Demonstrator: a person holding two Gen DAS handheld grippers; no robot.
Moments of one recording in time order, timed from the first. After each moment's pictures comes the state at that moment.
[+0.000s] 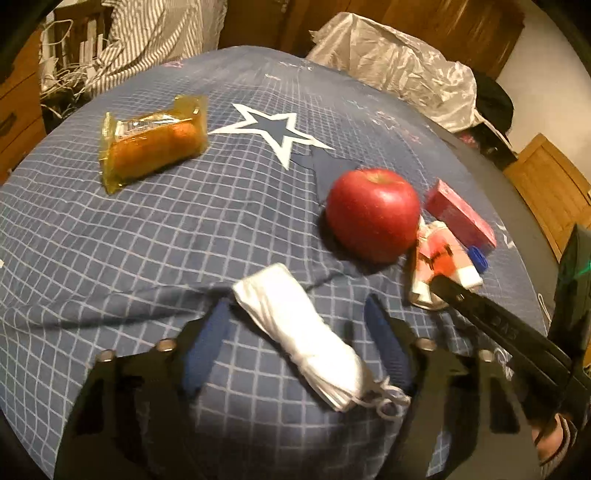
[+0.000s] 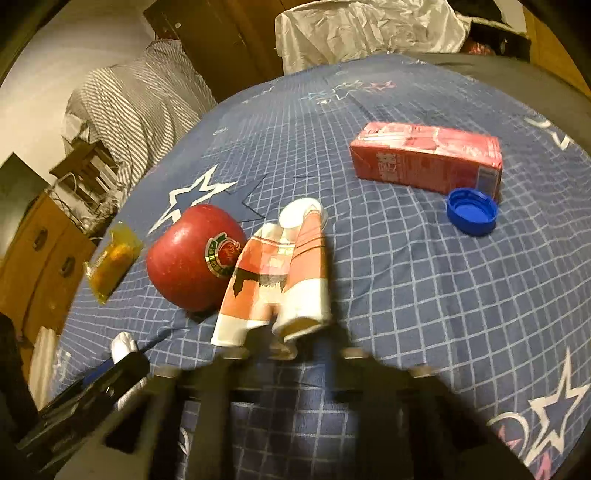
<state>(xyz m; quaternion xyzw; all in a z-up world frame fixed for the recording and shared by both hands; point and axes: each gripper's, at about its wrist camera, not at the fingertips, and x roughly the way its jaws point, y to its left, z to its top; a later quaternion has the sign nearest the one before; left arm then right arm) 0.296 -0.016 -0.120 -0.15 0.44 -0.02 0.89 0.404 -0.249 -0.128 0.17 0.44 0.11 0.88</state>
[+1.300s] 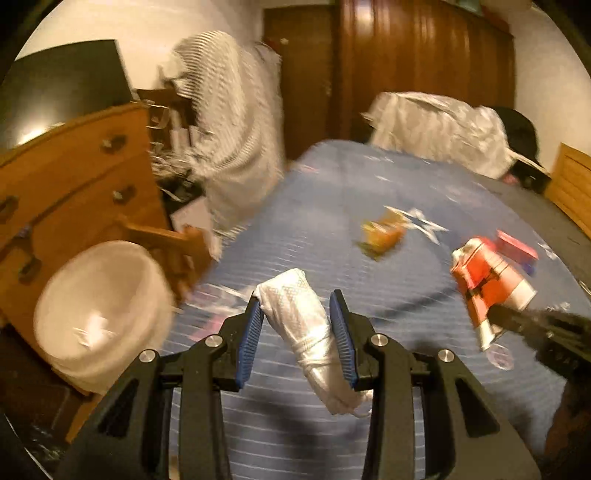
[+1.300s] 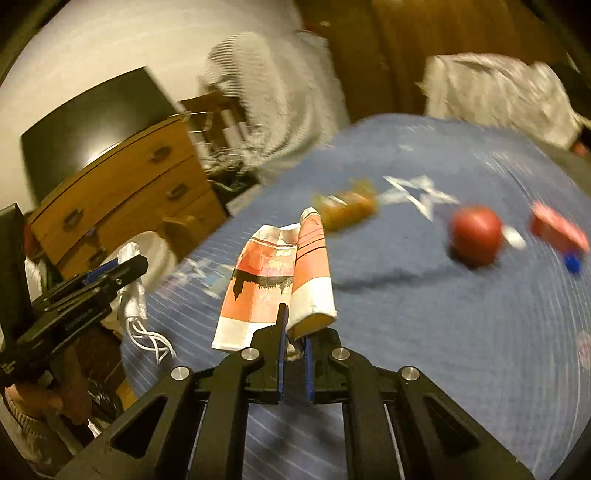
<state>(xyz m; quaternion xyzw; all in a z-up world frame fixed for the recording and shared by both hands) 0.117 0.194 -0.014 -0.03 0.29 0.12 0.95 0.205 -0.034 -0.020 0.03 0.35 0.31 0.88</state>
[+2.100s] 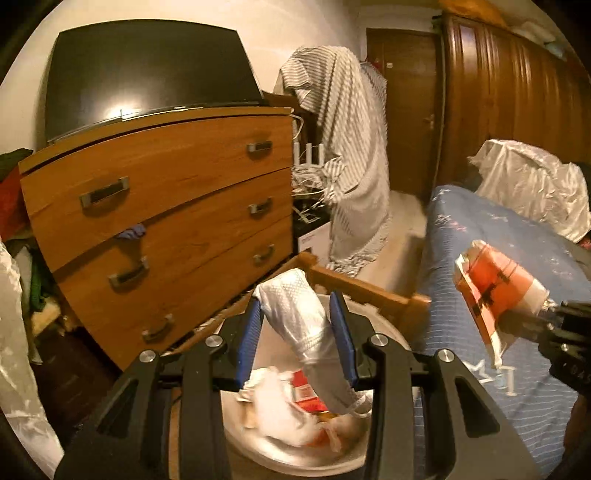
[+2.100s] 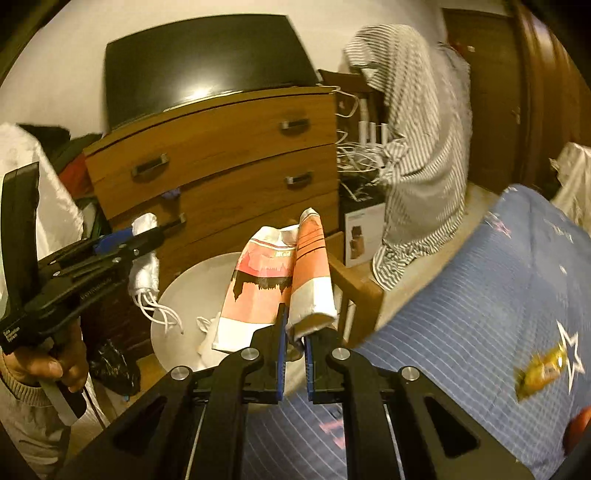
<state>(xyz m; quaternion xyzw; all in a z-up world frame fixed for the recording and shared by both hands) 0.072 0.436 0.047 -0.07 0.26 0.27 0.92 0.222 0.311 0.076 -0.11 0.32 0.46 0.82</state>
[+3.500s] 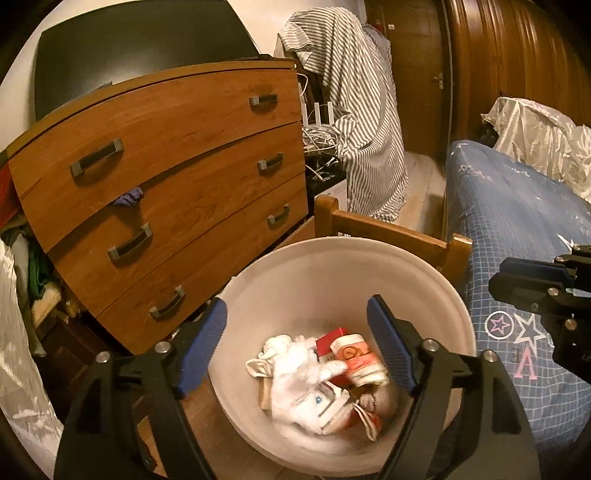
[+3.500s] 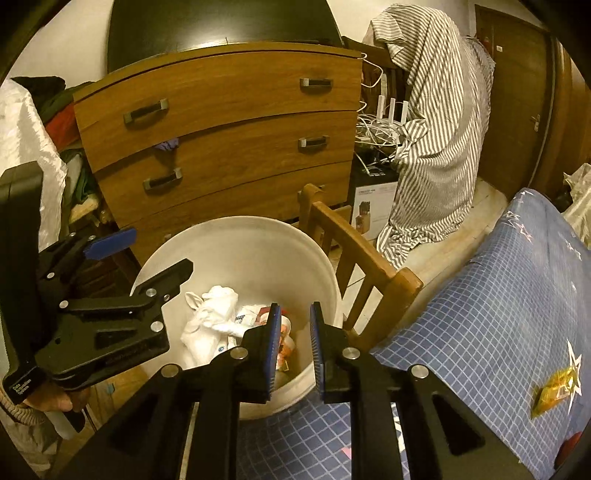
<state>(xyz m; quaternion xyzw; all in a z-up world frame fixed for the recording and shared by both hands) 0.090 0.457 -0.015 -0.05 0.33 0.28 0.90 0.221 0.377 0.020 -0.18 0.35 0.45 0.80</state>
